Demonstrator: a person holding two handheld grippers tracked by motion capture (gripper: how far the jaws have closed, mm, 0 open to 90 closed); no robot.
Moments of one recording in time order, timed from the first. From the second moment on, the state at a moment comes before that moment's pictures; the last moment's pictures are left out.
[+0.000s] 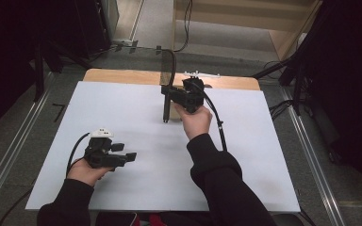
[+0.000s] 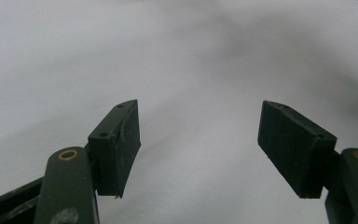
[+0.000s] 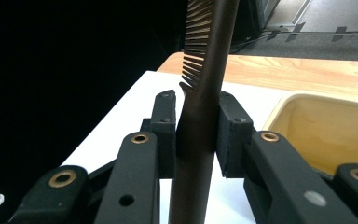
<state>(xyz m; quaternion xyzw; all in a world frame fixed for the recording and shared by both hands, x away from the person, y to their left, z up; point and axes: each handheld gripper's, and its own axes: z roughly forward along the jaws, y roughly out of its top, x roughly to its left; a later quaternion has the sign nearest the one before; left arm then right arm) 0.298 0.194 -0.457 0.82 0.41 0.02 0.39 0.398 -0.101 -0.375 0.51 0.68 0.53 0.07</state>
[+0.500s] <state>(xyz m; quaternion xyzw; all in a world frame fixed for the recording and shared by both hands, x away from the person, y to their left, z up) 0.294 0.200 -0.458 0.82 0.42 0.02 0.39 0.408 -0.110 -0.372 0.51 0.66 0.54 0.08</state>
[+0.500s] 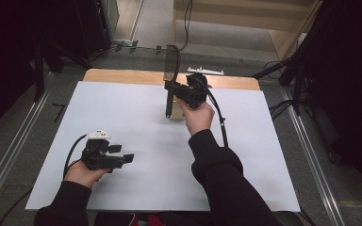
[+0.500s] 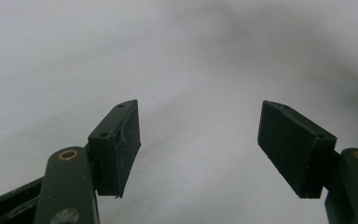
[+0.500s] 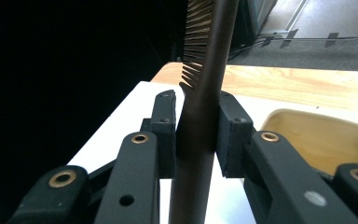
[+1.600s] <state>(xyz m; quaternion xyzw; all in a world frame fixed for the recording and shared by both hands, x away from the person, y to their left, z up) 0.297 0.204 -0.461 0.82 0.41 0.02 0.39 0.442 -0.123 -0.359 0.52 0.65 0.53 0.12</state>
